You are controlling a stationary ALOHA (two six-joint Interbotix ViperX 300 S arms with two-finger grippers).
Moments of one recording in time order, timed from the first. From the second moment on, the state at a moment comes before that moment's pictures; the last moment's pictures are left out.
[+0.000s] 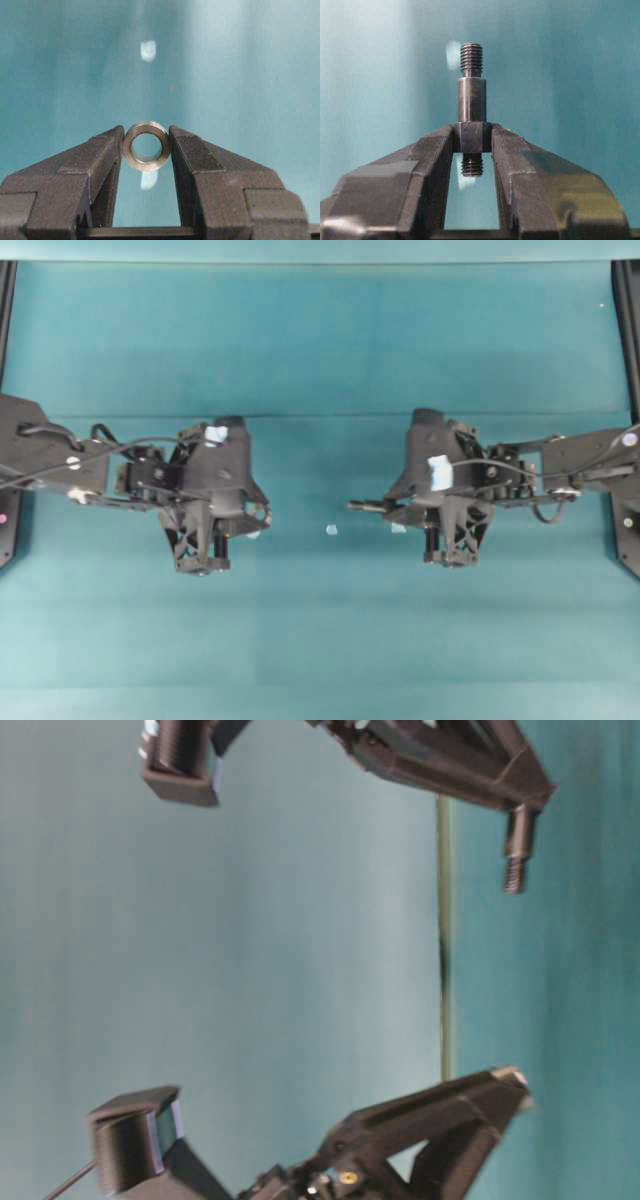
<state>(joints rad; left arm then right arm) -0.01 -0.12 0.77 0.02 0.04 -0.07 -0.02 -0.13 0.88 0.00 0.02 0.07</state>
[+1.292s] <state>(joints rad) 0.01 -0.16 0.82 0.02 -0.38 -0.09 -0.01 -0.17 0.97 0.01 -0.42 0.08</state>
